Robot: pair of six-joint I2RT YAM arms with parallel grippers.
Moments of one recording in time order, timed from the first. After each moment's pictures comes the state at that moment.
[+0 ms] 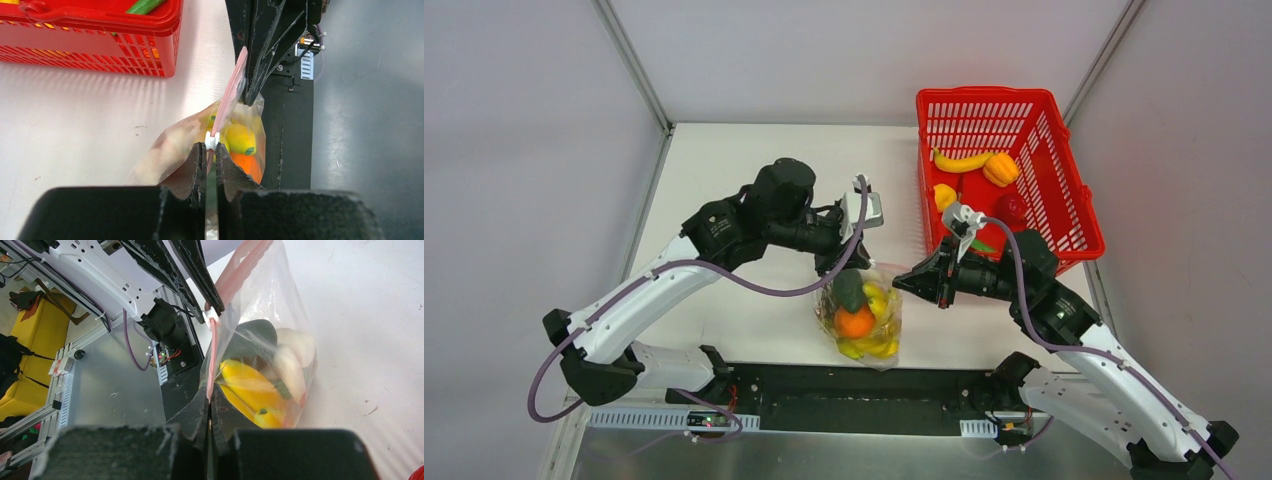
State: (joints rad) left arm -0.90 1.25 1.47 -0.76 0.49 0.21; right arm 0.73 0.68 0.79 -0.27 -0.59 0.33
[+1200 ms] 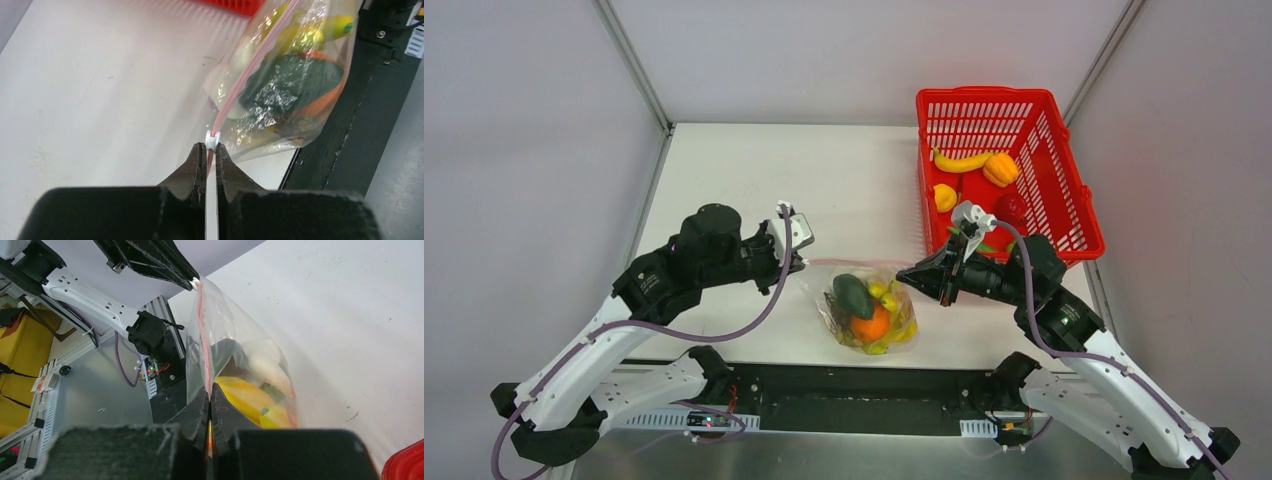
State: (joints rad) left arm -0.81 0.85 1.17 -0.81 0.19 0.26; right arm 0.73 0.63 0.77 -0.23 -0.52 0.33
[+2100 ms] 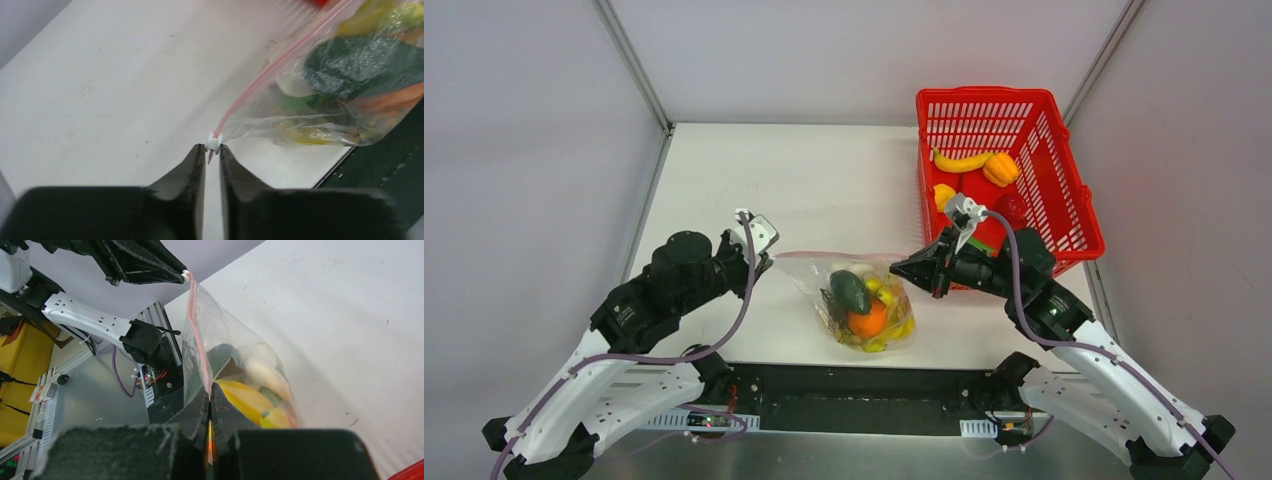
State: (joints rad) left arm -0.75 0.63 1.01 -0.80 -0.08 0.17; right arm 0.73 0.69 0.77 -0.17 -0.50 0.35
